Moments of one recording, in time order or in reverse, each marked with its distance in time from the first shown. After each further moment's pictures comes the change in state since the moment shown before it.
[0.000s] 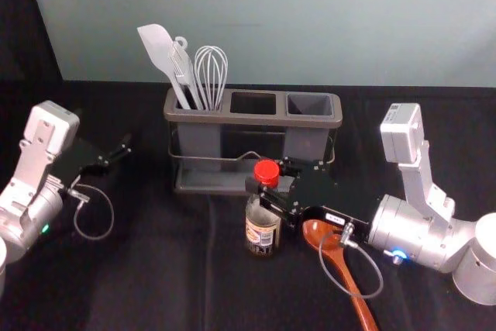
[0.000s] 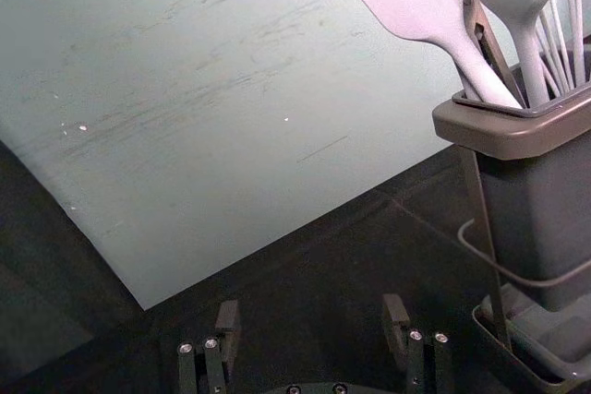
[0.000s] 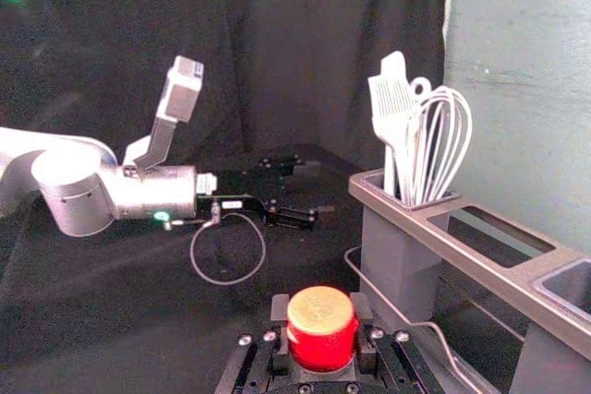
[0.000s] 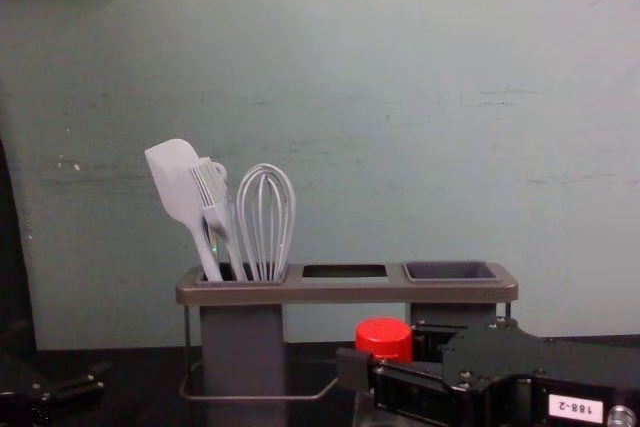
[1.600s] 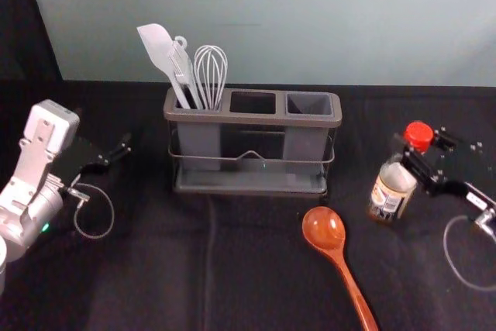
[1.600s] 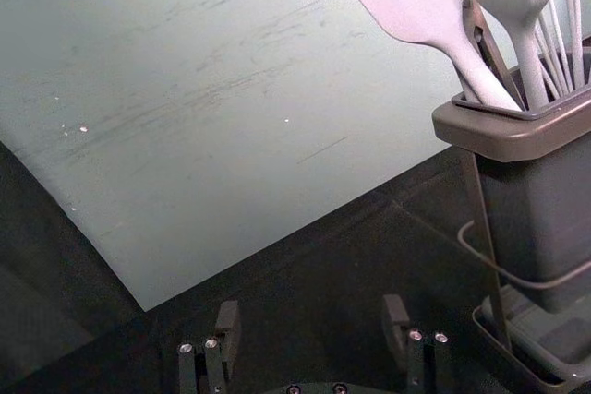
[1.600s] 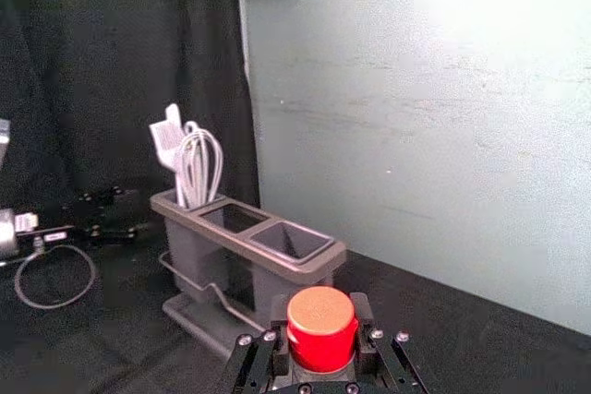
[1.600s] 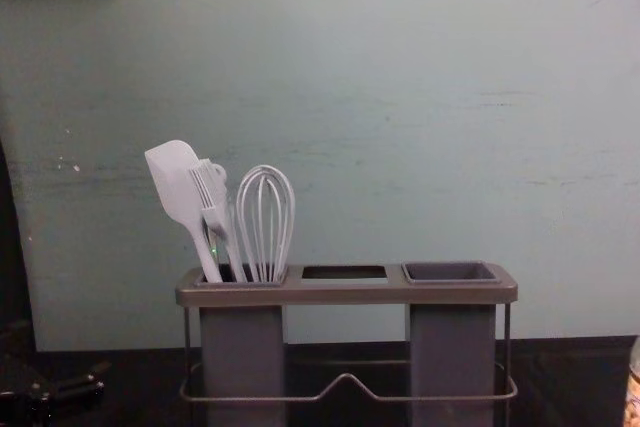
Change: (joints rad) left arm 0.000 0.000 0.000 0.000 0.000 0.000 0.000; right arm -0.358 0.161 0.400 -0.229 0.108 -0.035 -0.201
